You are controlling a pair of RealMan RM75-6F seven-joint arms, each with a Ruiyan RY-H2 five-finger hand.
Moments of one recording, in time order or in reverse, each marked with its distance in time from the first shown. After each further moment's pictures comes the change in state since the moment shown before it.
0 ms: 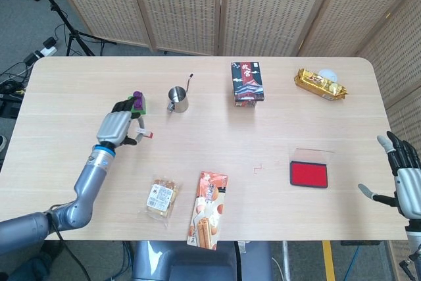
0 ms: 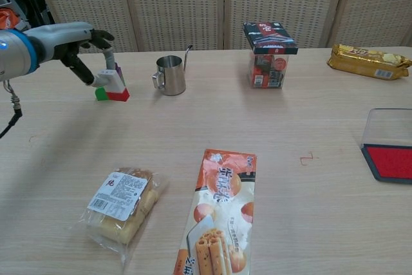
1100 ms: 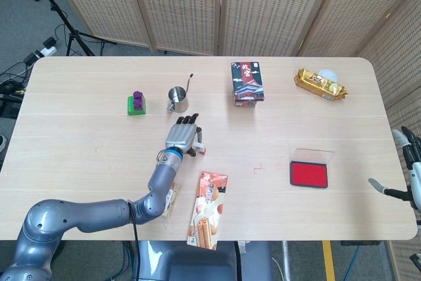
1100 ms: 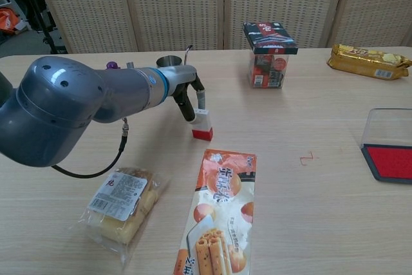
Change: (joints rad) left arm -0.386 -0.396 -0.022 0.333 -0.427 -0.027 0.247; right arm 0.010 0.023 0.026 0.048 0.059 -0.053 0.122
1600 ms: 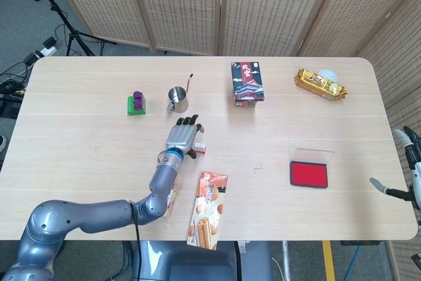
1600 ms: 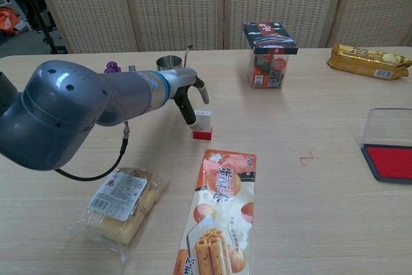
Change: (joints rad) left arm -0.005 -0.010 0.004 0.009 -0.015 0.005 0.013; right arm -0.004 0.004 0.002 0.002 -0.001 0.005 0.018
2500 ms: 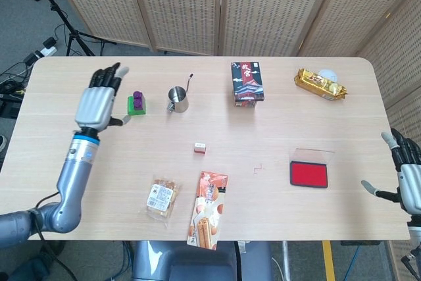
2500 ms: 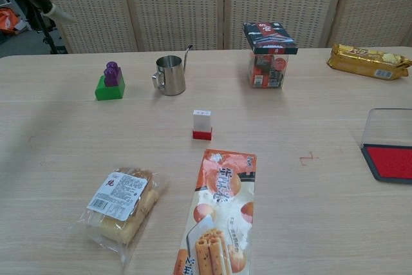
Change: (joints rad) left arm 0.394 0.624 0.056 -0.538 0.532 0.324 -0.293; right arm 0.009 -0.030 -0.009 -0.045 -0.013 0.004 -0.154
